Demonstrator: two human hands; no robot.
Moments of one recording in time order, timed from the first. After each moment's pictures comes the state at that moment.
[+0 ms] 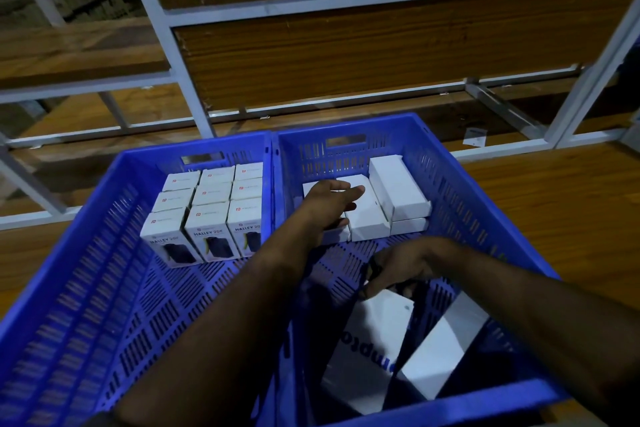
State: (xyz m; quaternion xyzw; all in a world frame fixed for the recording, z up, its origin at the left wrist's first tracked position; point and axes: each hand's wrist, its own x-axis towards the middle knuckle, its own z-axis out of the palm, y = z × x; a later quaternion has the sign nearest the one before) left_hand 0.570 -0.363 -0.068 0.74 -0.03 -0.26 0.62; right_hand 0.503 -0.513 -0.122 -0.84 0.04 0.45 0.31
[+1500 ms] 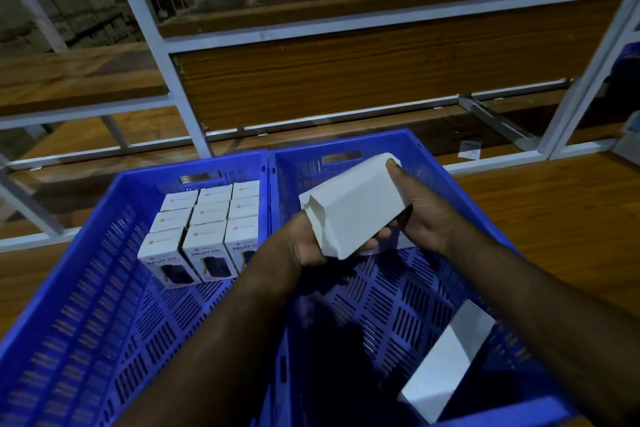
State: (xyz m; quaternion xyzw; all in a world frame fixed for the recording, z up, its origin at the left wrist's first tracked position) left_hand 0.552 -0.350 -0.039 0.43 -0.07 -0.52 0.74; right_hand 0.512 -0.529 -0.053 -0.56 0.11 0.00 0.82
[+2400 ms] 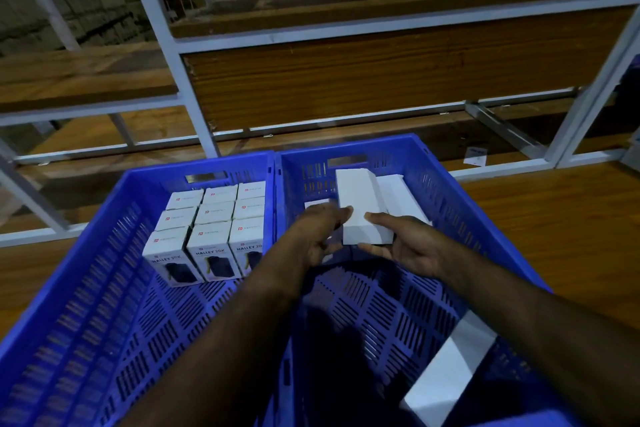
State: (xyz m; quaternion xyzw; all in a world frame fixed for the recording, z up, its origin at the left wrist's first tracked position) left_hand 0.581 -0.362 -0.071 0.67 0.06 -0.30 0.67; right_hand 0.516 -0.515 -0.088 -0.49 0.20 0.10 0.84
